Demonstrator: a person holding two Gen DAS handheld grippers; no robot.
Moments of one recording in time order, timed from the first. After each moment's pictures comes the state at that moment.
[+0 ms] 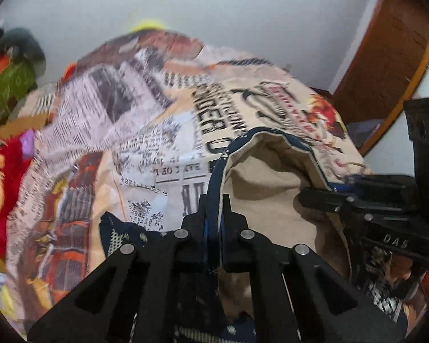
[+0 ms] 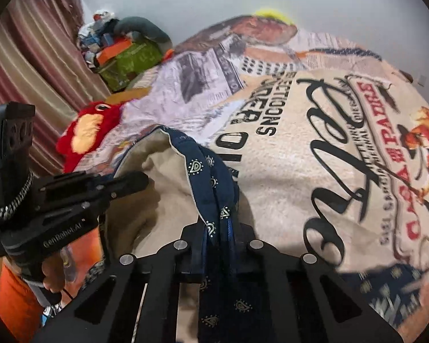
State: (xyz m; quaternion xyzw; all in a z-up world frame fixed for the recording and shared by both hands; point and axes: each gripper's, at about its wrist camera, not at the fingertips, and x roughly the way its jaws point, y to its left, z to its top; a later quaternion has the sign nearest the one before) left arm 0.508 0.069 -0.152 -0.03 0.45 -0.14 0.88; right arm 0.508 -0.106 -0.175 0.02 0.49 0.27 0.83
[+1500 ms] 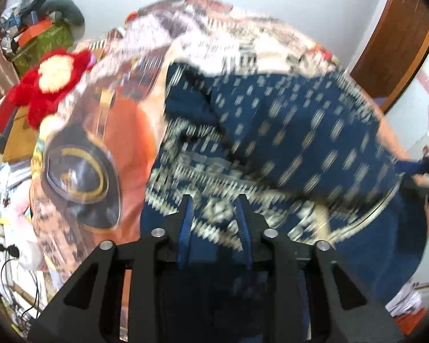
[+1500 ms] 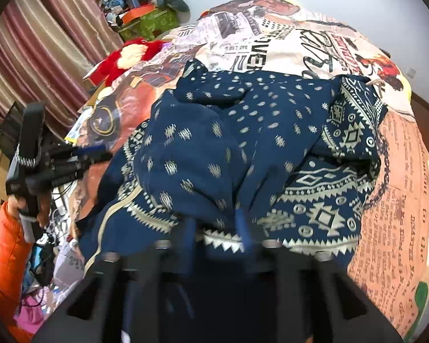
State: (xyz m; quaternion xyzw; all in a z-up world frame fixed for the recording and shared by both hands) left arm 0.257 0.130 -0.169 -0.04 0.49 -0.08 0.87; right arm 0.230 -0.153 -0.153 -0.04 0.53 0.27 0.80
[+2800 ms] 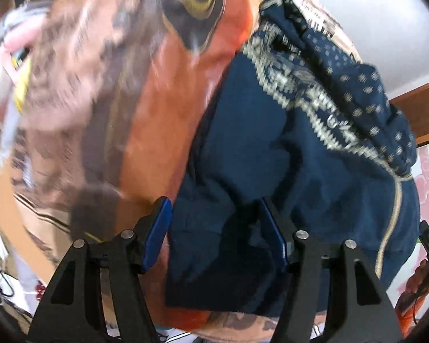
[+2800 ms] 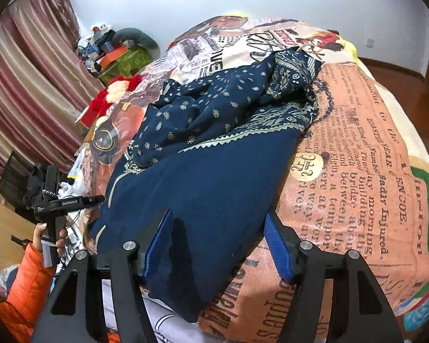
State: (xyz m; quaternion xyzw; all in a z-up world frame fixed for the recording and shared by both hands) left arm 0.166 0.232 -0.300 -0.26 0.58 -0.03 0.77; right arm 0.133 -0.227 -0.159 0.06 0.49 0.20 0.85
